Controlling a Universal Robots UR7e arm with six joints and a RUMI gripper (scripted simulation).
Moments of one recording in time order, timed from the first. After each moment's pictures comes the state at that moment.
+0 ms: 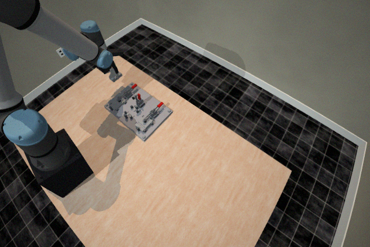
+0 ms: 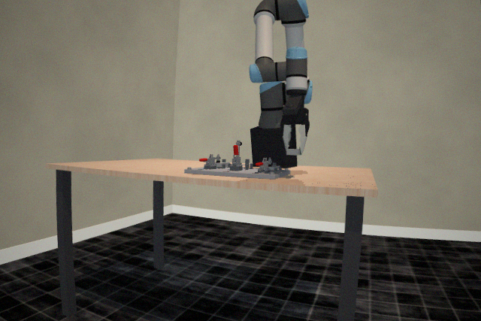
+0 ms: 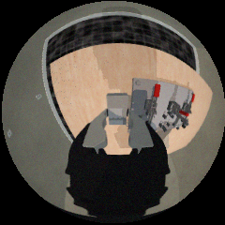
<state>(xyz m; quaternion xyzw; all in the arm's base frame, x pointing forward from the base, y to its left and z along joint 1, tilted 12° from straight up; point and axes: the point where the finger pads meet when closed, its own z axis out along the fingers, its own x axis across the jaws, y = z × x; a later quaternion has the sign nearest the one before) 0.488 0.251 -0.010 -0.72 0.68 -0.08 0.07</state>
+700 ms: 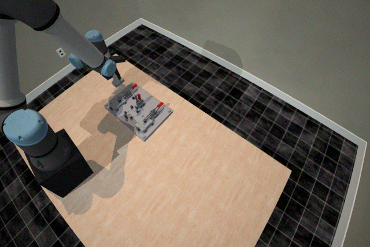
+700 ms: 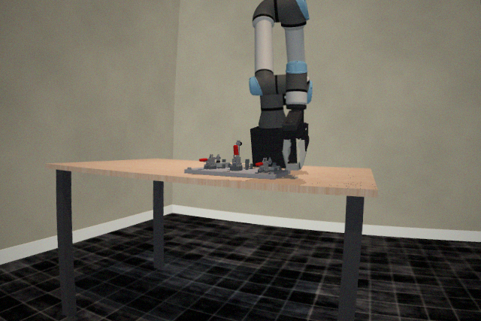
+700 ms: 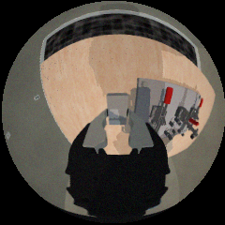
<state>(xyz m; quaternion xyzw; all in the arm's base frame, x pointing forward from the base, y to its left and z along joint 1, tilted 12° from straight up) 0.498 0.250 -0.061 -0.72 0.68 -0.08 0.07</state>
